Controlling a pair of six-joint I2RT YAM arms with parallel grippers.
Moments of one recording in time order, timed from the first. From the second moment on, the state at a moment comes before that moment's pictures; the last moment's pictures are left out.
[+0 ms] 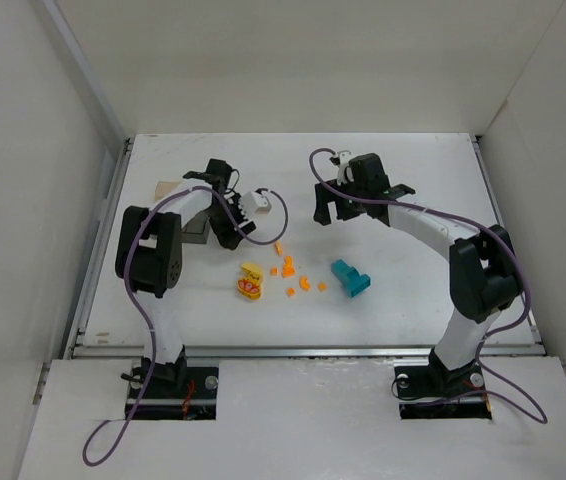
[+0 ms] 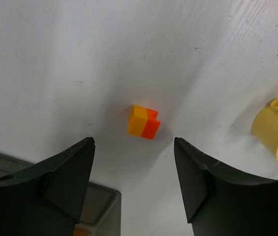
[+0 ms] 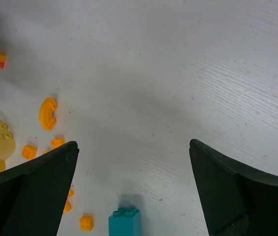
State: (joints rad) left arm -0.24 1.97 1.42 -0.81 0.31 0.90; right arm 0.44 1.77 1.29 -0.27 -0.20 0.13
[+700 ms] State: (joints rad) left arm -0.28 1.97 1.39 -0.73 0.28 0.90; right arm 0.44 1.77 1.29 -0.27 -0.20 0.12
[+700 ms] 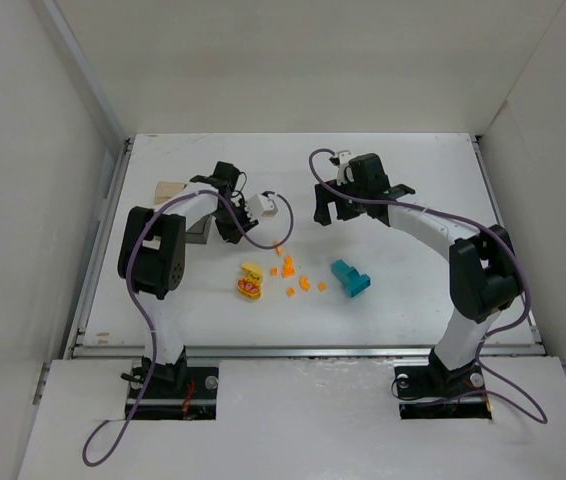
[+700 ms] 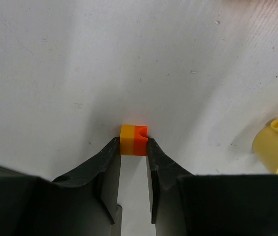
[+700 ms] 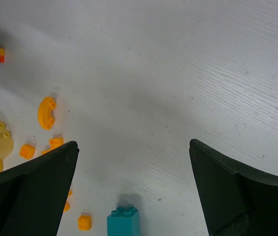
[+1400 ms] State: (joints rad) left arm 0.18 1.62 1.36 -0.41 0.18 0.16; right arm 0.48 1.81 1.34 -0.29 -0.15 0.12
